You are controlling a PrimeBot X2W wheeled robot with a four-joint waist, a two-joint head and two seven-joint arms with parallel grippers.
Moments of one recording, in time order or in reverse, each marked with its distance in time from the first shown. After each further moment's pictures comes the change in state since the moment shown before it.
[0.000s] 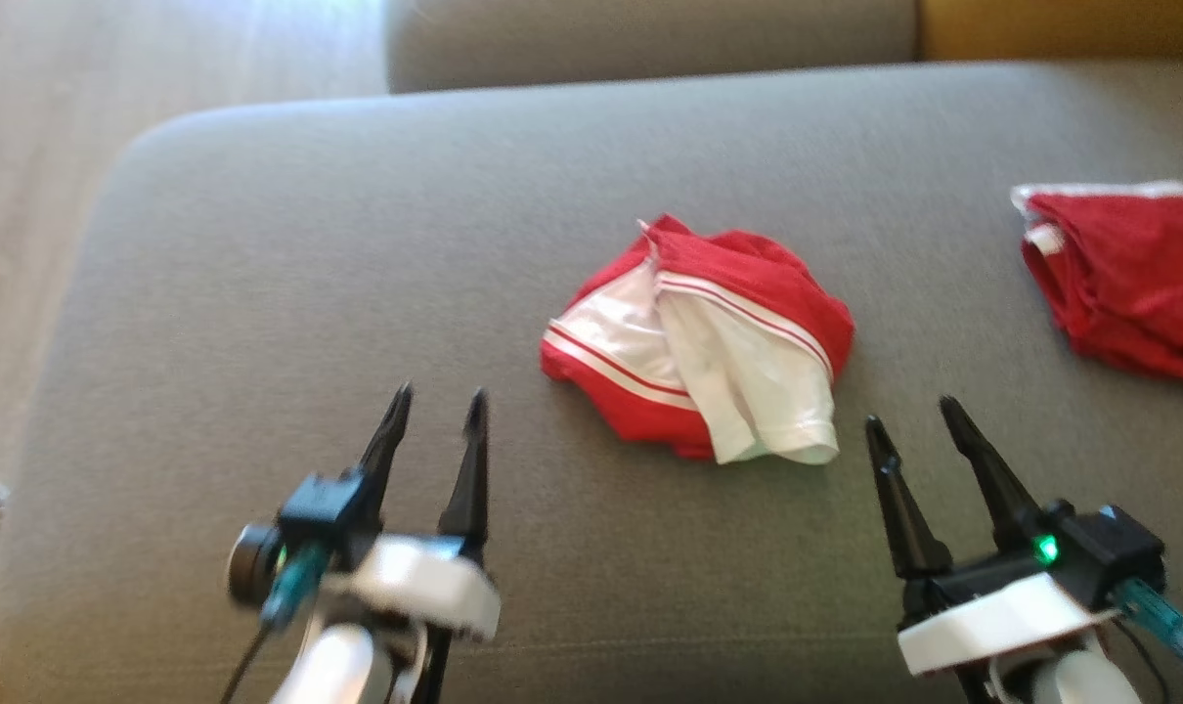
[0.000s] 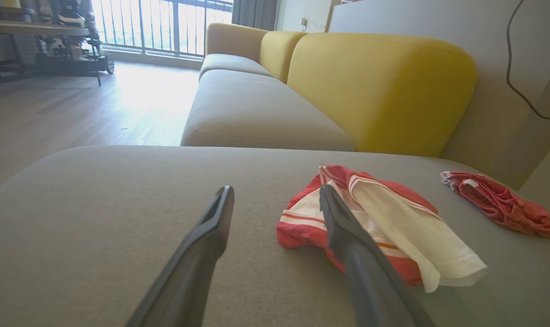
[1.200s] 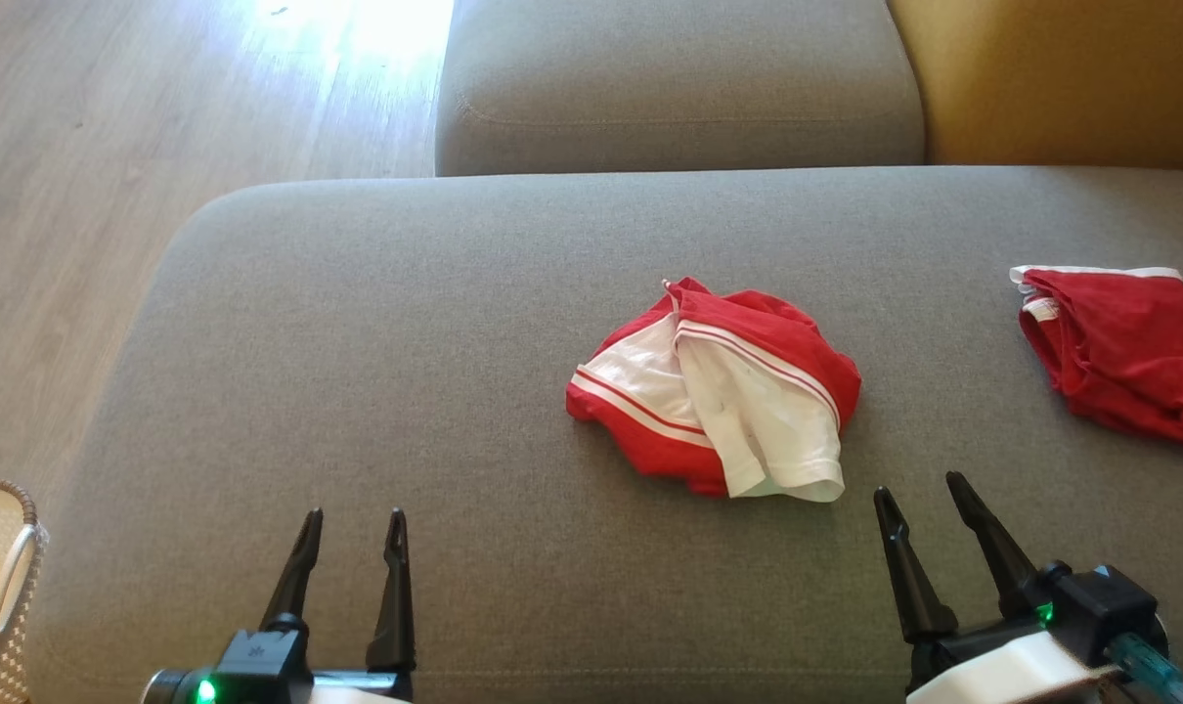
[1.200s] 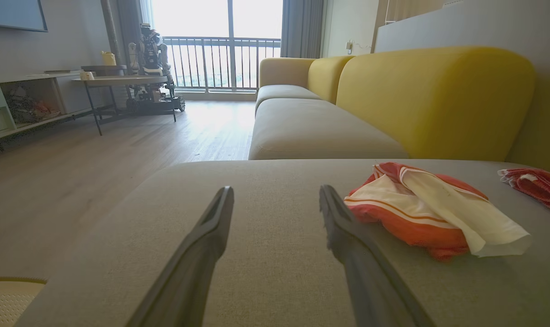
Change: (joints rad) left arm 0.350 -0.028 0.211 -0.215 0.239 -0.027 0.000; right arm 0.098 0.007 -0.025 0.038 -0.004 0.000 0.000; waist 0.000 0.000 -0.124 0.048
